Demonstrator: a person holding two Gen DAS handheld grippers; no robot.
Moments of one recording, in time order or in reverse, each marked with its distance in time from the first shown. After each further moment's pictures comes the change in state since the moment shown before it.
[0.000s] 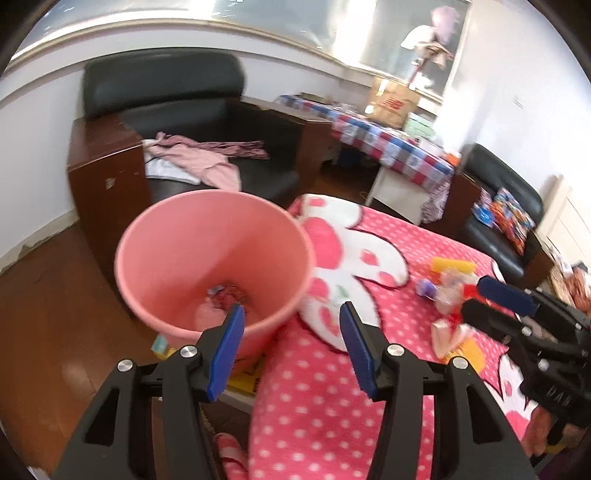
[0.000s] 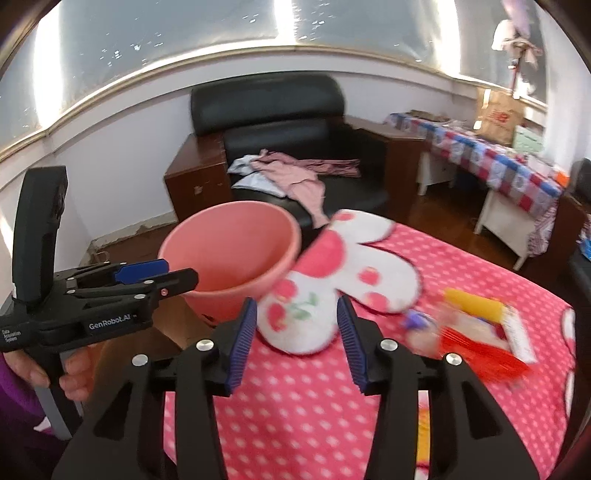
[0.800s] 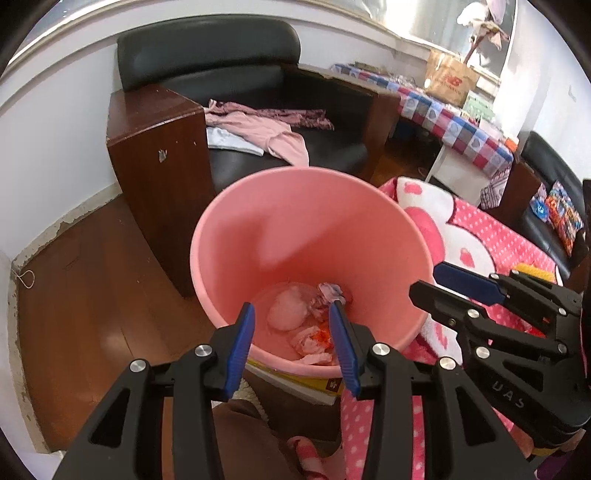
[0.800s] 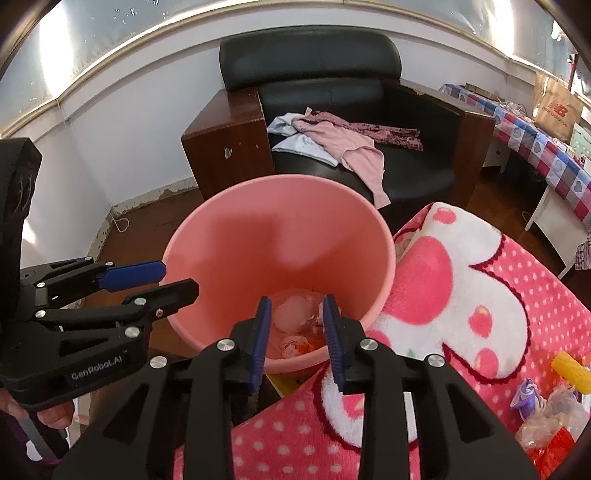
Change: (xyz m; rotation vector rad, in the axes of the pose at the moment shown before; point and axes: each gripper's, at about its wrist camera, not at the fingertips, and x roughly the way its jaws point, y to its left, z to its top) left arm 0.040 0.085 0.029 -0.076 0.129 0.203; right arm 0.144 0.078 0.047 -0.089 0.162 0.153
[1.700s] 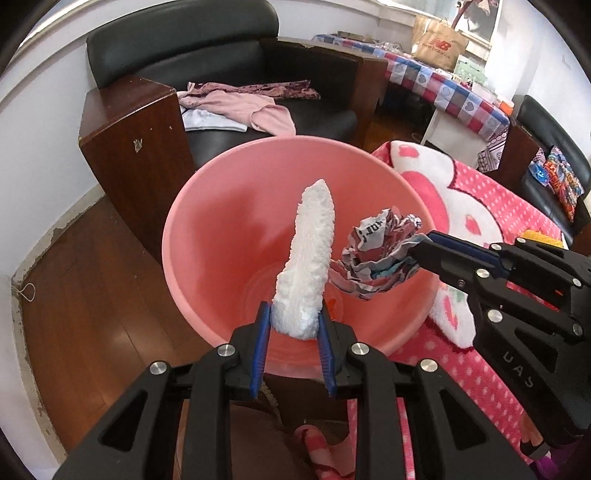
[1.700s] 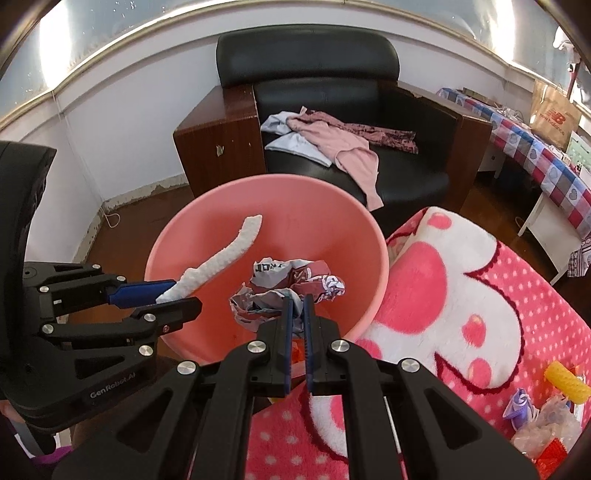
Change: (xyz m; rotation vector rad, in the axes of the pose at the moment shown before) left arm 0.031 -0.013 0.004 0.095 0.128 0.011; right arm 0.015 -0.001 0.003 -0.027 0.027 -0.034
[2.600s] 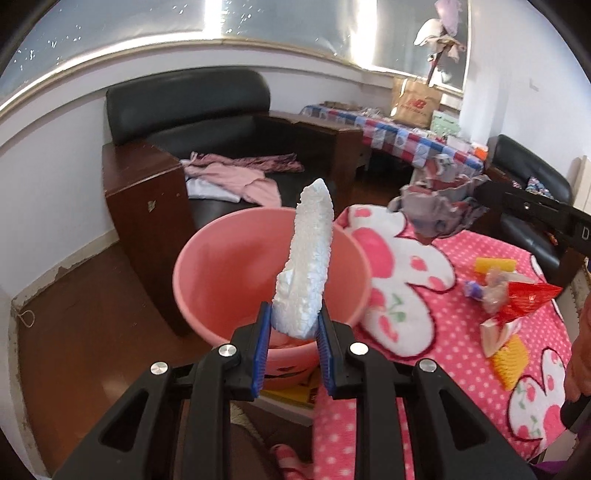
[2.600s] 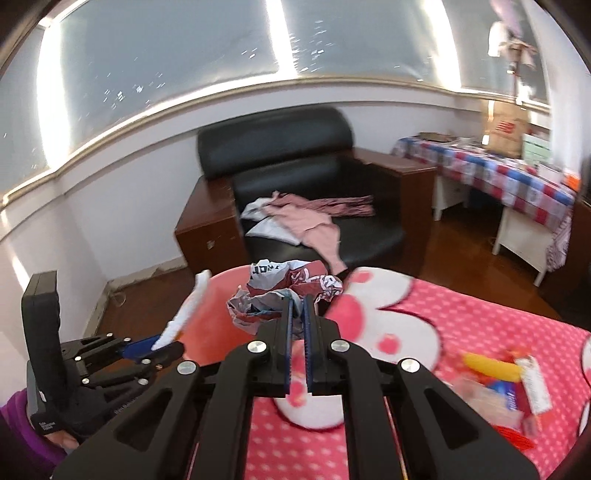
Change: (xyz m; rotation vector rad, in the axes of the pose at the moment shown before) left arm -0.080 -0.026 -0.043 0.011 -0.298 -0.013; right arm -0.123 -0.038 -0.006 0.111 -0.290 -0.007
